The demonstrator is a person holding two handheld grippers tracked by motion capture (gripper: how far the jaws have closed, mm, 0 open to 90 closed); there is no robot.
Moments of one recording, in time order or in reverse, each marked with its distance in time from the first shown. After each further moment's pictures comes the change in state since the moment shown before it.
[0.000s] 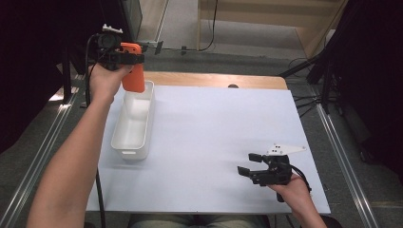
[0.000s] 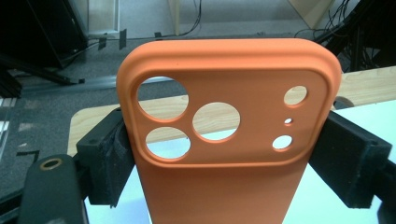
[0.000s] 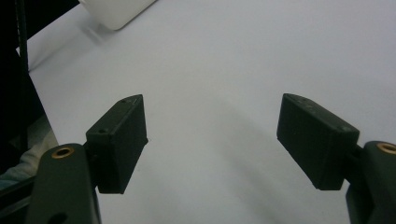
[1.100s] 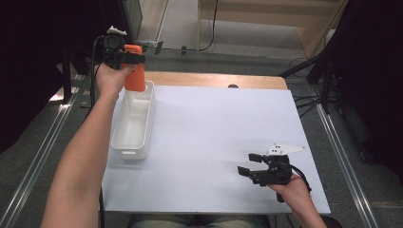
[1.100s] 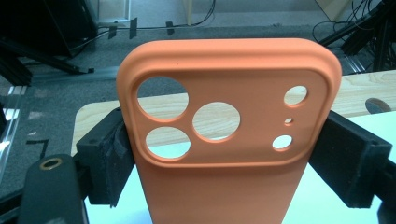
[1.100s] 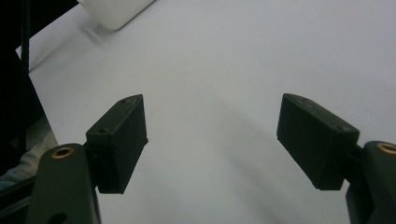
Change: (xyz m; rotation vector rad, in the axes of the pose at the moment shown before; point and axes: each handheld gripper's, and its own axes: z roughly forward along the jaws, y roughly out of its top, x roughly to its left) left arm 0.011 0.000 0.035 0.023 0.043 -0.025; right arm 0.000 0.000 0.000 0.001 -0.003 0.006
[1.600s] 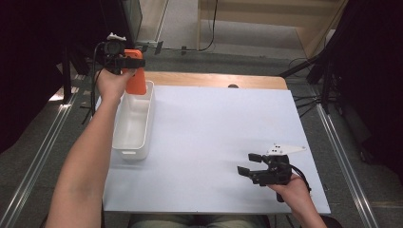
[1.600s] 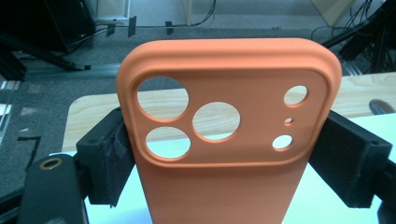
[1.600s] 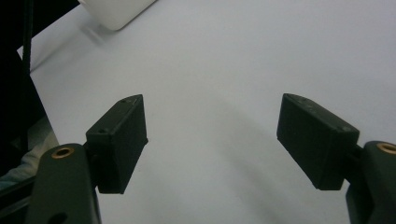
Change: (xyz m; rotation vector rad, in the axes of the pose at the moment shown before) left arm 0.003 -0.016 0.012 -0.005 -0.010 -0.022; right arm 0.000 0.000 0.001 -0.001 0.005 -0.002
